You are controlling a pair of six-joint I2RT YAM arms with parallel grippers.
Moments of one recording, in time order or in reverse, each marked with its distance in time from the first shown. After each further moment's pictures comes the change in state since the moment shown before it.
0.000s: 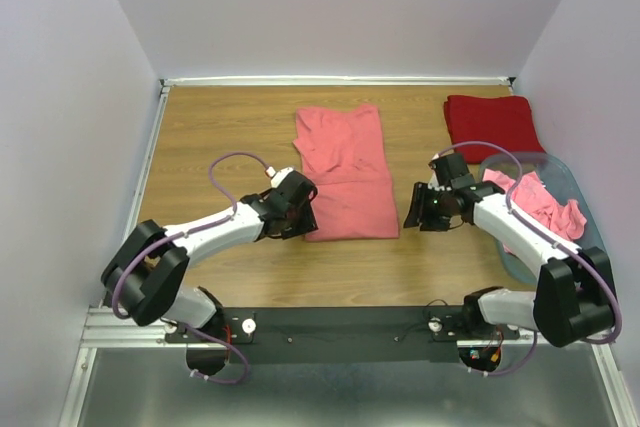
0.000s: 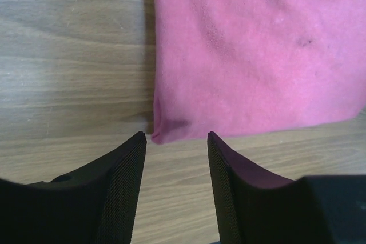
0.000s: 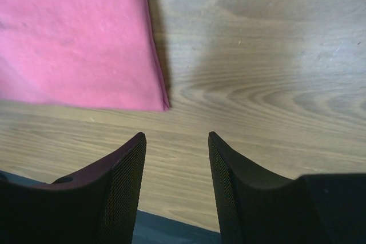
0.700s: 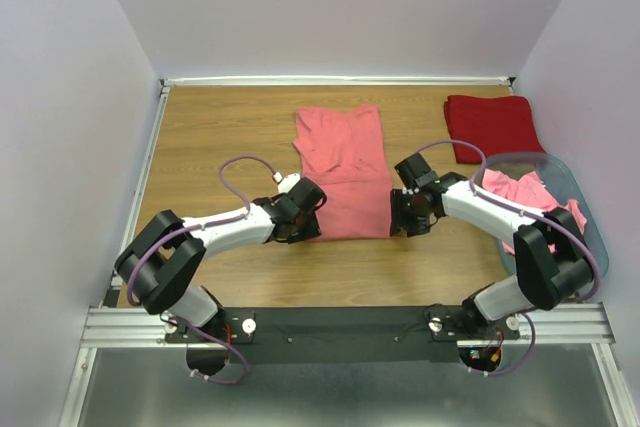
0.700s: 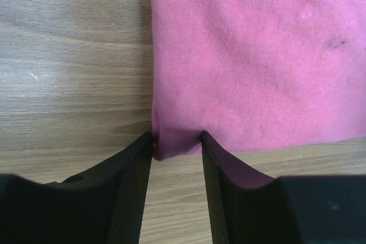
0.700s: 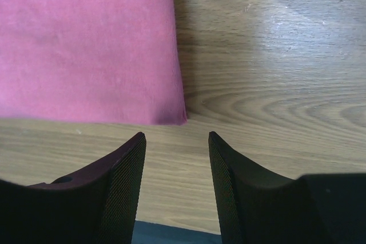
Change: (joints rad) left arm -0.060 0.112 0.011 0.031 -0.061 -0.032; right arm 0.201 0.211 0.095 -0.038 0.134 0.055
